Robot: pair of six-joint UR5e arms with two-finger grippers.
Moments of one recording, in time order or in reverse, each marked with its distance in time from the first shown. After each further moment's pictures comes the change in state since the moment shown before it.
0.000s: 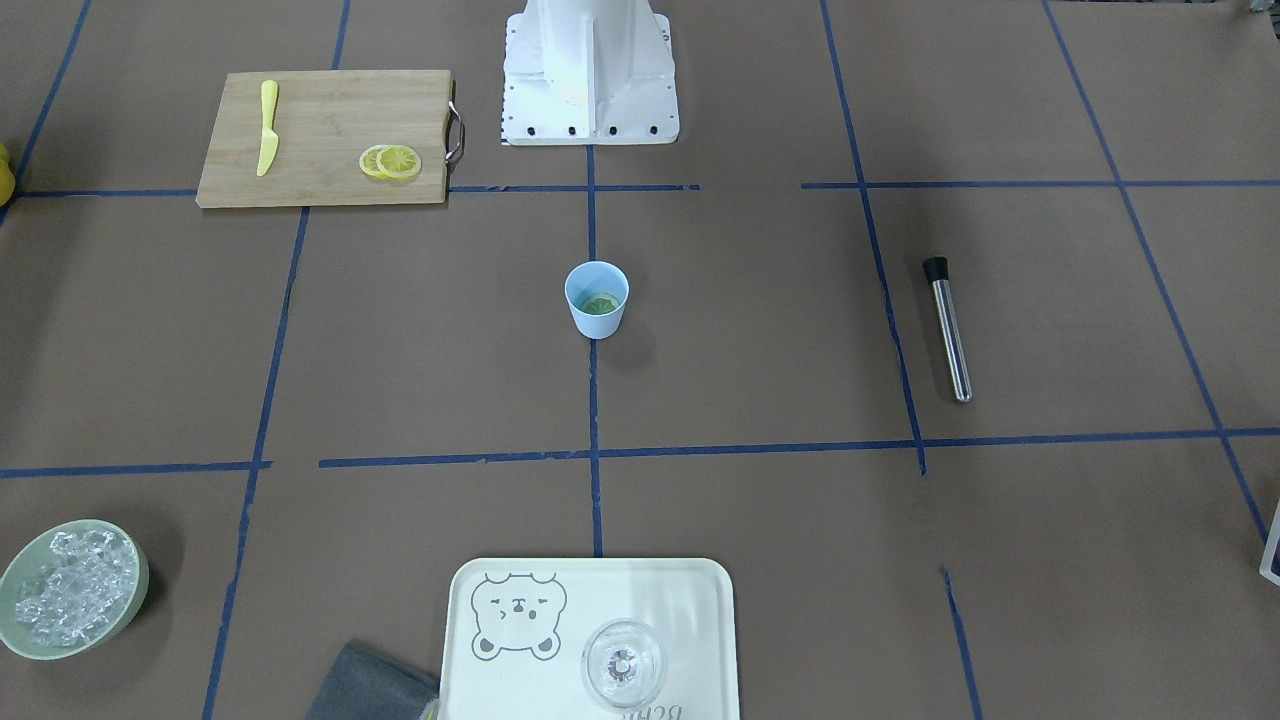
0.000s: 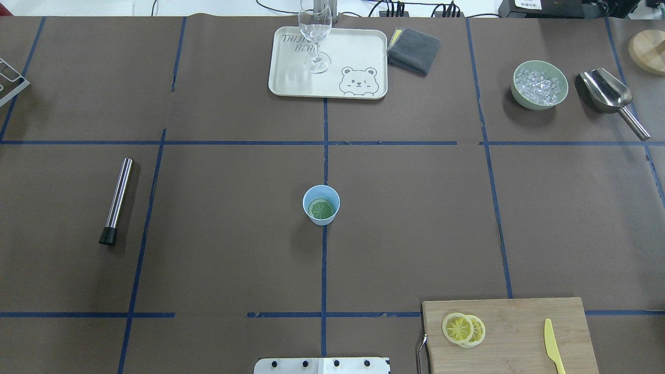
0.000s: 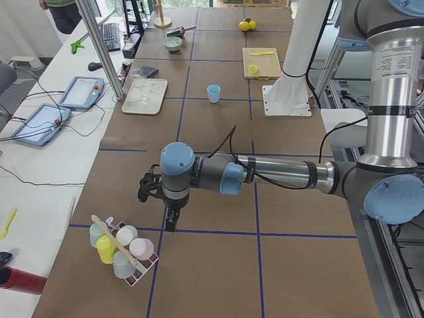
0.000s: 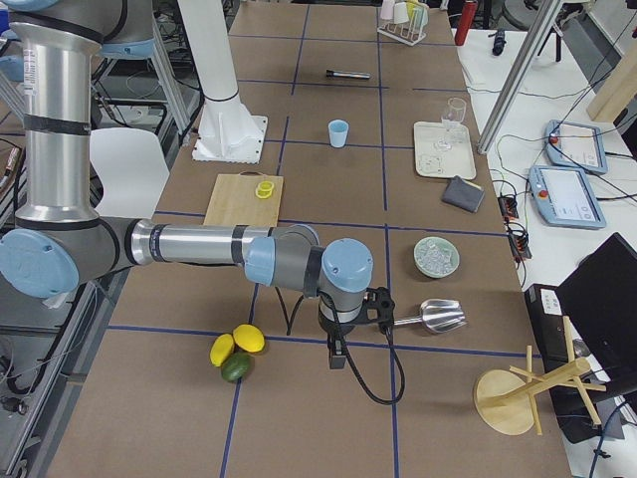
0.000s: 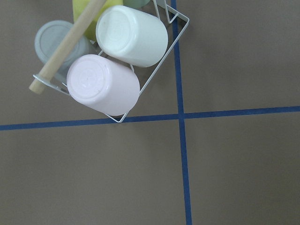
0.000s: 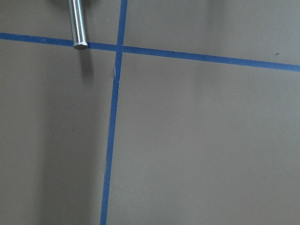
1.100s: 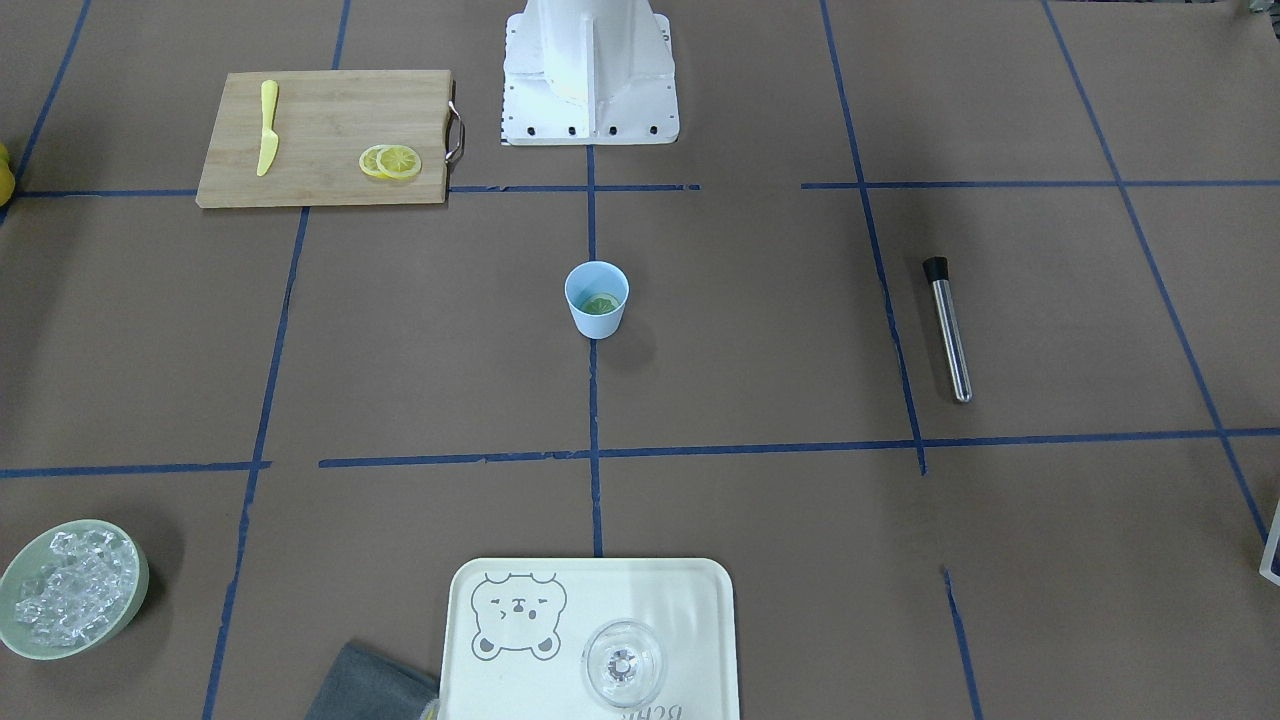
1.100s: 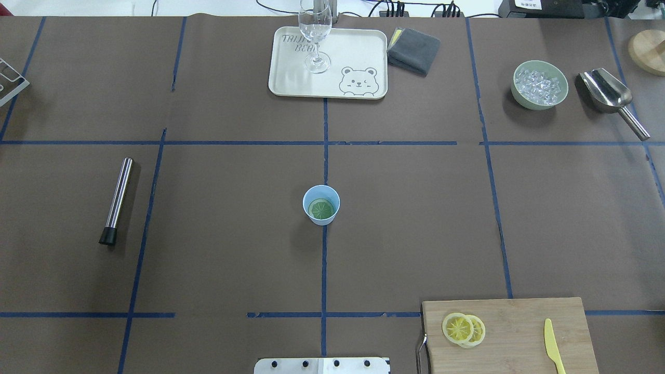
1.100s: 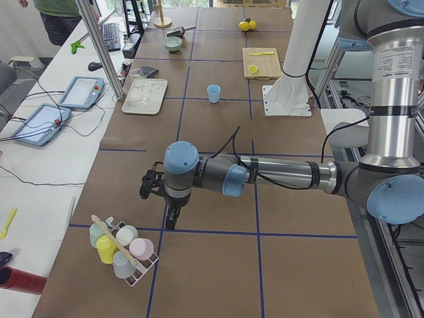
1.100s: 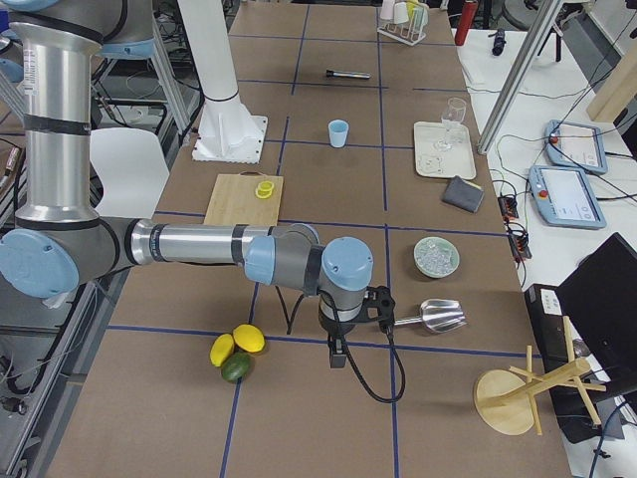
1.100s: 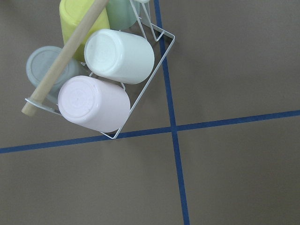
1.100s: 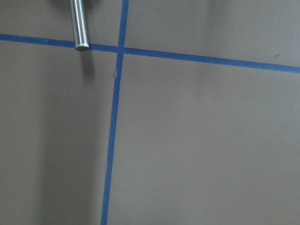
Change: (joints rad) left arm 0.004 0.016 -0.015 -0.032 -0.004 -0.003; right arm 0.000 0.000 0.005 0.000 0.000 0.002
